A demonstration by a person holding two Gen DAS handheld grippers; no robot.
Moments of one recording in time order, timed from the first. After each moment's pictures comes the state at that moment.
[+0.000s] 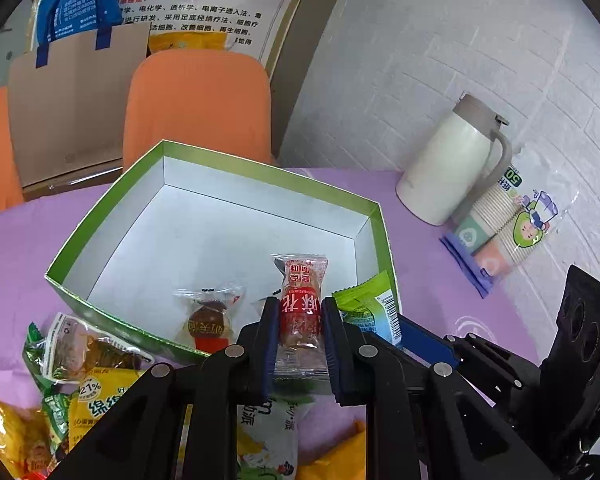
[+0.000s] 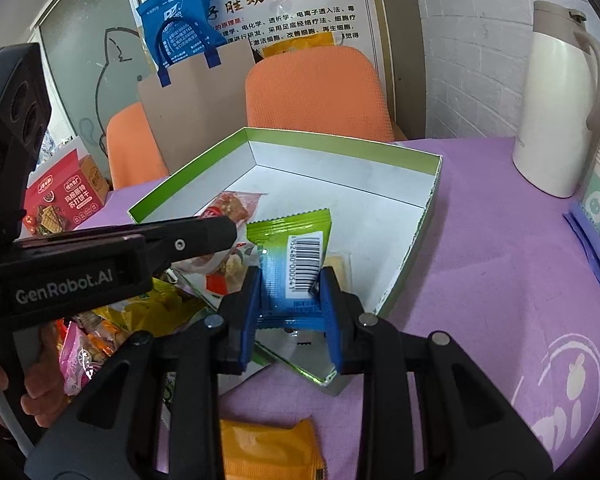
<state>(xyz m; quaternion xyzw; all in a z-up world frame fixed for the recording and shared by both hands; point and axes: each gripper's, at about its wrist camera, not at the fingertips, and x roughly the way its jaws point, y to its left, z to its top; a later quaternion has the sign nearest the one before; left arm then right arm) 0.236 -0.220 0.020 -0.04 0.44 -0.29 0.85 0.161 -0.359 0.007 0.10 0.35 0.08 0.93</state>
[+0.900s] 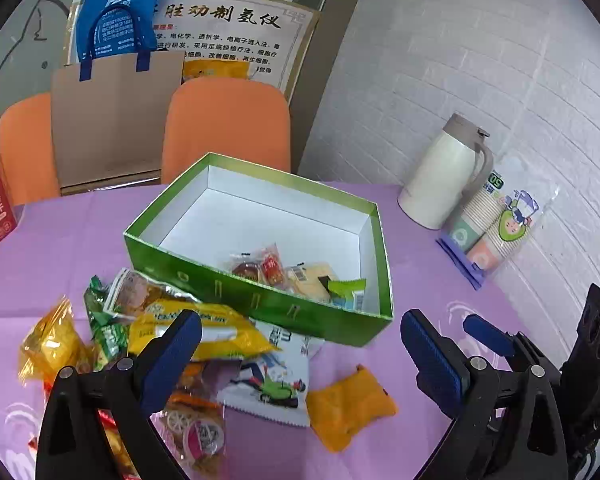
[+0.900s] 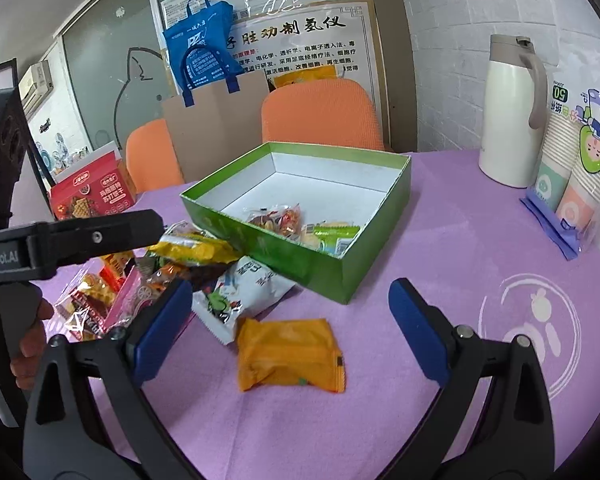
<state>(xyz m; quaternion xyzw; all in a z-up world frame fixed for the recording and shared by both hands) 0.151 -0.163 0.052 -0.05 0.40 -0.27 0.88 0.044 -0.342 0.029 0.09 0.30 0.07 0.95</state>
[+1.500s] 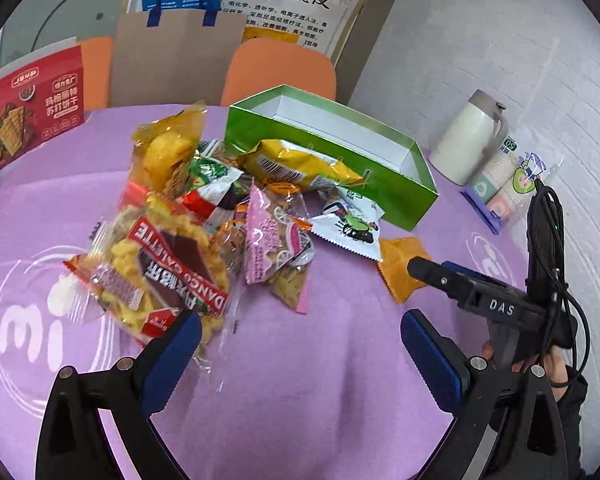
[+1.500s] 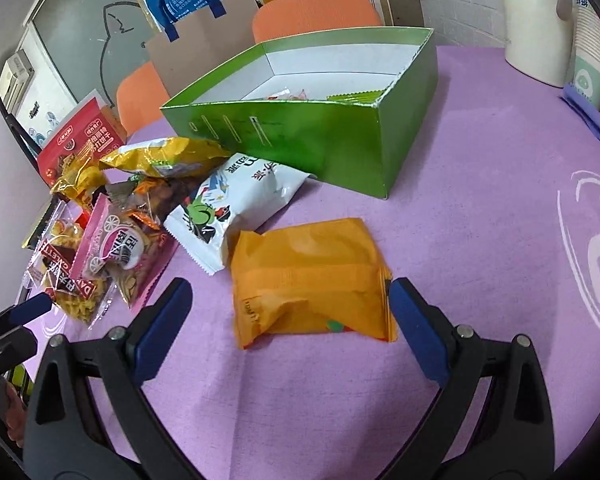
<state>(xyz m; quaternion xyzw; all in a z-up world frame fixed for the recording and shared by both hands) 0.054 -0.064 -0.015 -0.07 0.43 -0.22 0.87 0.076 -0.324 -0.047 0.14 0.42 0.10 0.89</state>
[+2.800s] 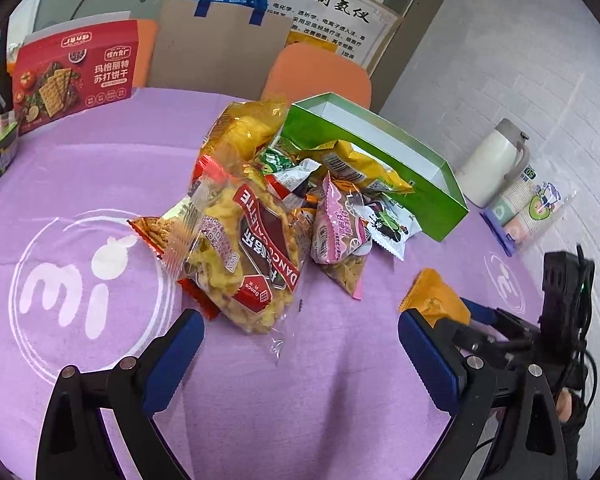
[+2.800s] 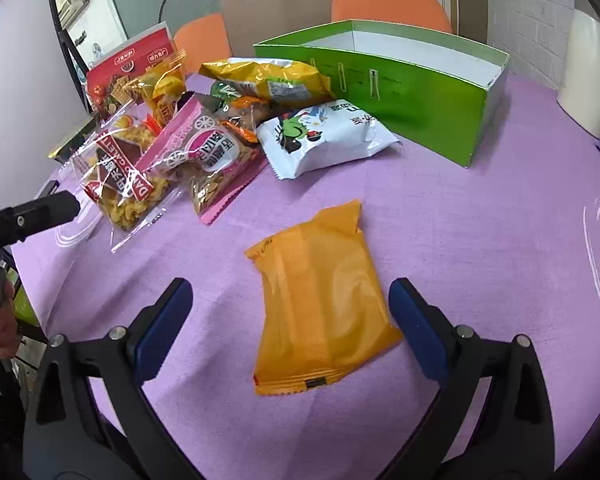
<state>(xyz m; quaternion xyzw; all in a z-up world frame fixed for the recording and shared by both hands) 0.048 -0.015 -0.028 -0.12 0.42 -0.18 0.88 0.028 -0.265 -0.050 0.03 0.43 0.17 0.89</state>
